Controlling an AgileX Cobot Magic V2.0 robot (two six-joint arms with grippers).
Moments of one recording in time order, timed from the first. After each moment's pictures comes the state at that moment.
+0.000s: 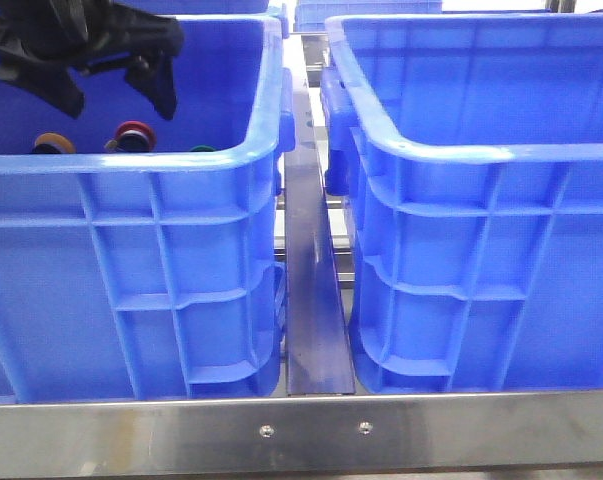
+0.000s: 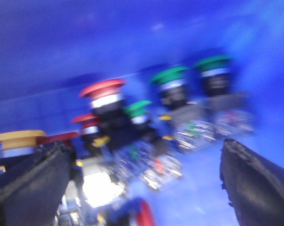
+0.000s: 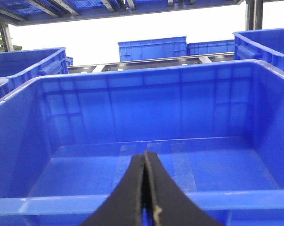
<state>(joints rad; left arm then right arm) -0.40 1.70 -1.32 0.25 0.53 -0.43 0.07 -0.01 0.03 0.06 -0.10 0.03</state>
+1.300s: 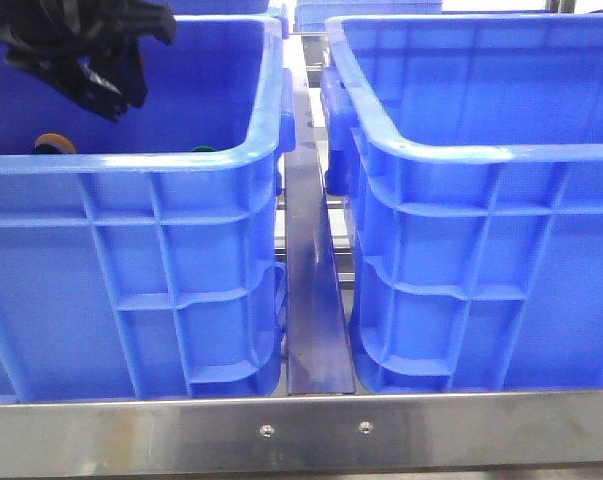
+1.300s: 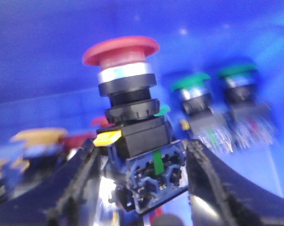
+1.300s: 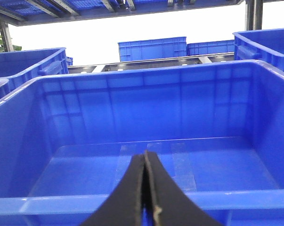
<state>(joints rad) -0.44 1.64 -1.32 0.33 0.58 -0.51 0.07 -0.01 0.03 0.06 -0.10 0.03</state>
